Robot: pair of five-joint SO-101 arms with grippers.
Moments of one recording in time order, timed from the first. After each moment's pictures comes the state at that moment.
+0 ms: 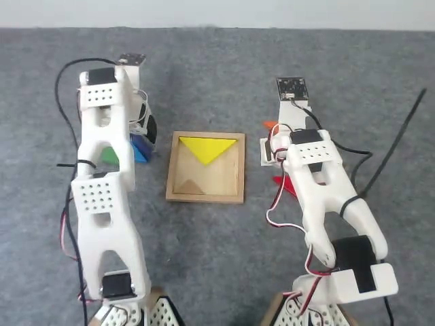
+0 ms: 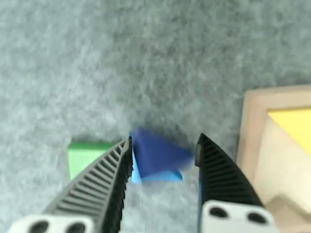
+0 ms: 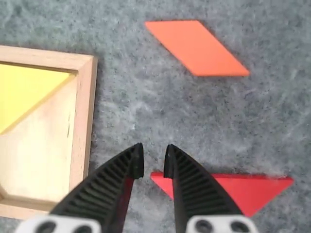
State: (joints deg) left arm -13.9 53.2 -48.7 98.7 -7.3; right arm -14.5 -1.8 28.0 49.9 -8.0
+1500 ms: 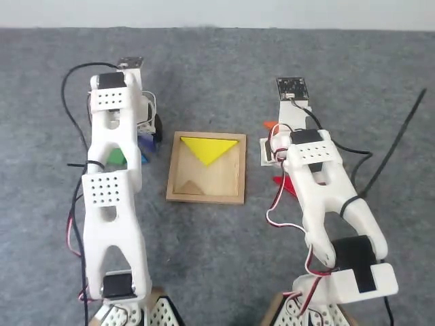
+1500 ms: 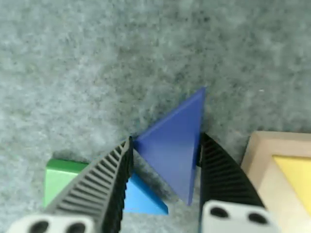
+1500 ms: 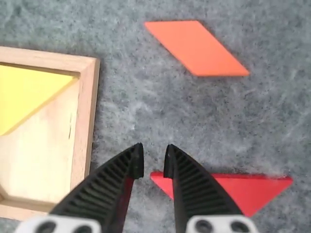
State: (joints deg) left arm -12.4 64.0 -59.3 98.7 3.1; right arm -14.5 -1.8 28.0 49.9 -8.0
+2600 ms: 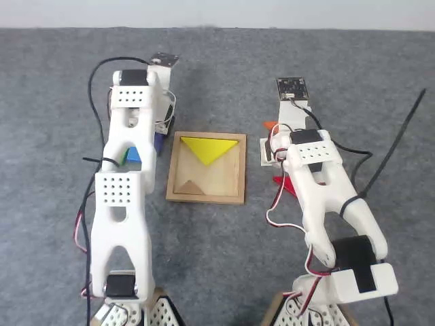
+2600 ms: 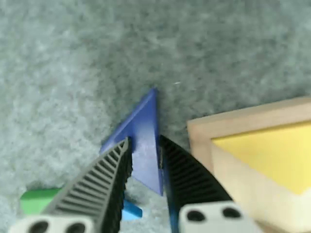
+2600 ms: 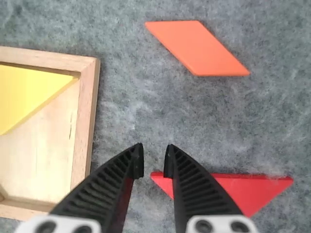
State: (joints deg) left arm -6.2 63.9 -60.2 98.7 -8.7; right arm -14.5 -1.8 28.0 49.9 -8.0
